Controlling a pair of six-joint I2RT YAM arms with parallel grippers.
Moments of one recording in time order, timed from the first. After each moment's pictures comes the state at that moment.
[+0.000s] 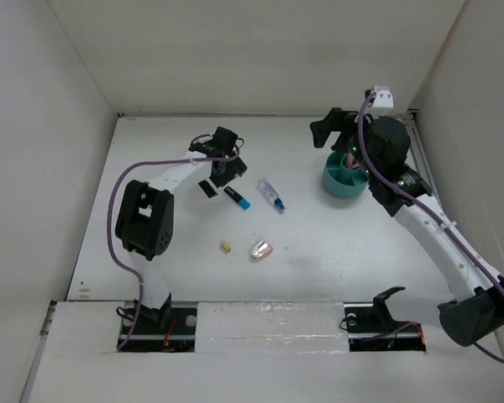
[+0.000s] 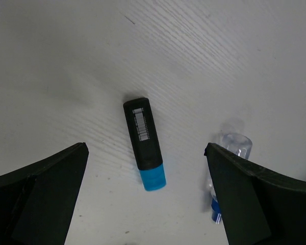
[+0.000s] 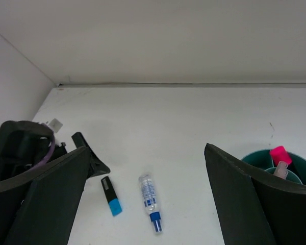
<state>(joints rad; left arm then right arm) -0.44 1.88 1.46 -0.68 -0.22 -1.05 0.42 1.21 1.25 -0.11 0.12 0.32</state>
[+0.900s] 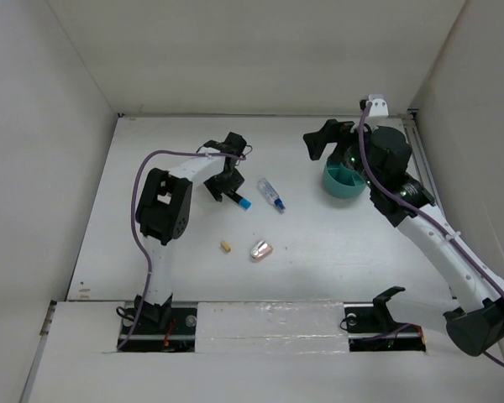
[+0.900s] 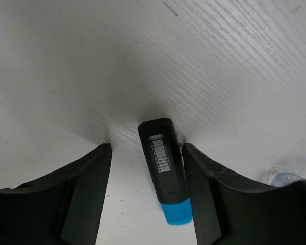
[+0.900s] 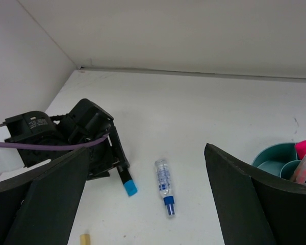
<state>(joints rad) -0.45 2.12 1.62 -0.86 -0.28 -1.09 0.48 1.14 1.20 -0.12 0.08 0.32</state>
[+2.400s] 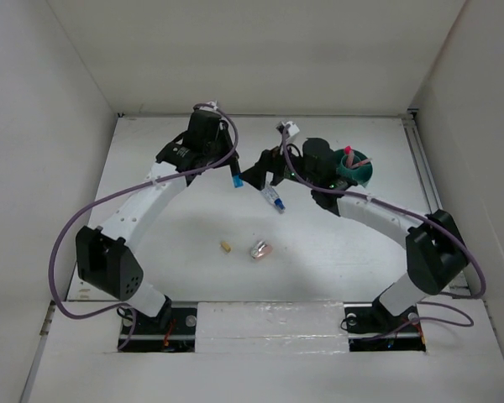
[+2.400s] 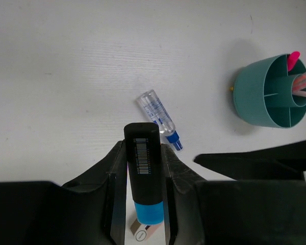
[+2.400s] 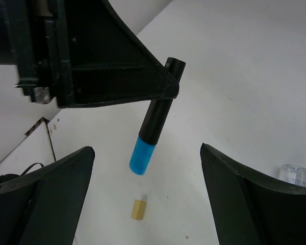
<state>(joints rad) -0.47 1.52 1.45 -0.57 -0.06 -0.60 0.62 1.56 1.10 0.34 -0.43 0.42</state>
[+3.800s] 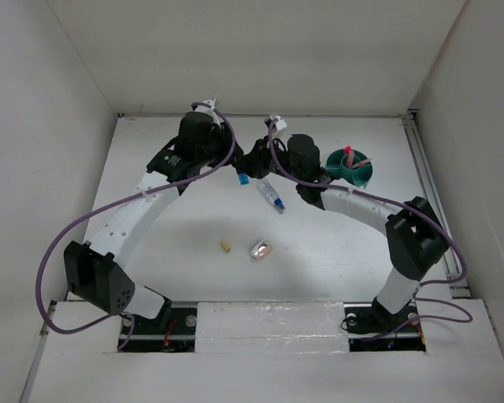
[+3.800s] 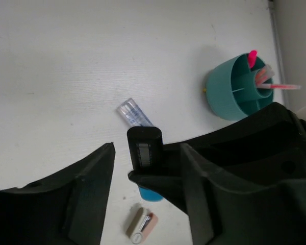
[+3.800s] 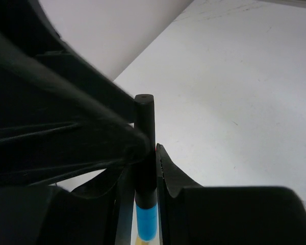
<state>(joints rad) -0.48 1.42 1.38 -0.48 0.02 -0.54 0.67 1.72 1.22 0.43 -0.33 0.48</state>
